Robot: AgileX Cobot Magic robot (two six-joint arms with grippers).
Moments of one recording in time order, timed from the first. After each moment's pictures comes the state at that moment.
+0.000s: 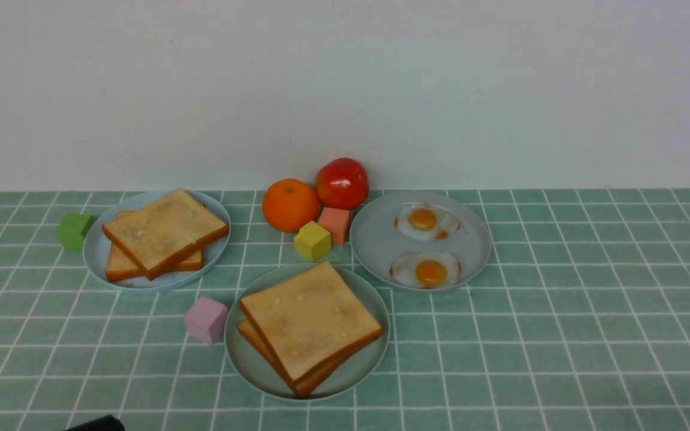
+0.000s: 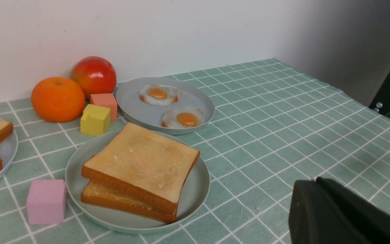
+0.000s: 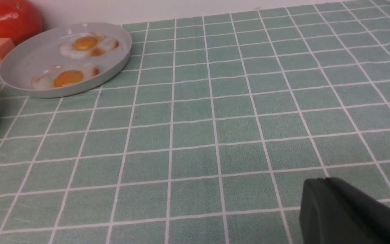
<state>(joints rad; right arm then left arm) 0.00 -0.01 0.02 -0.03 0.38 0.13 -0.74 0.25 -0.18 0.06 0.11 -0.27</state>
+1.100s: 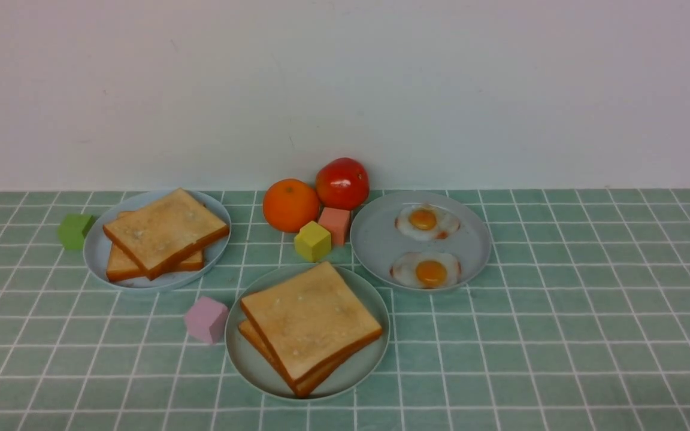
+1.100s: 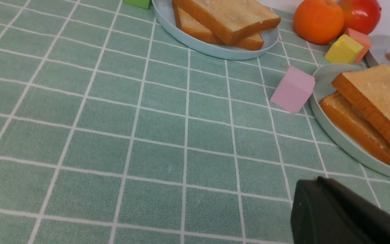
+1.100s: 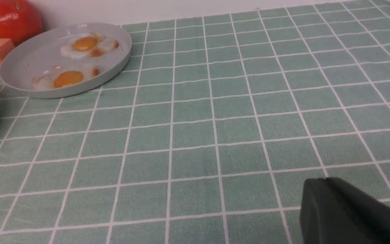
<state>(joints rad) 0.00 -0.01 0.02 -0.03 0.38 0.13 -0.09 -0.01 0.03 -0.04 0.38 -0.27</state>
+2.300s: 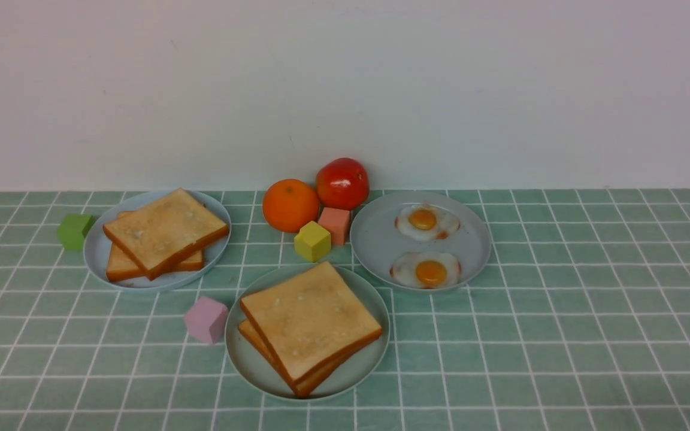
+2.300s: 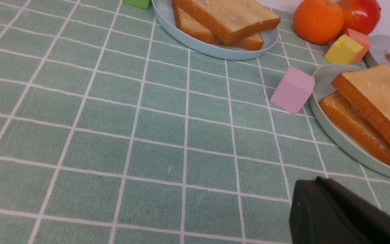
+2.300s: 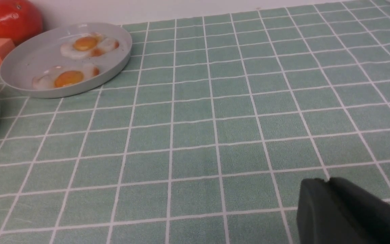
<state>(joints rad) 0.00 -0.01 0.02 -0.03 0.38 0.13 -0.09 -0.01 0.03 -0.04 0.38 -0.27</state>
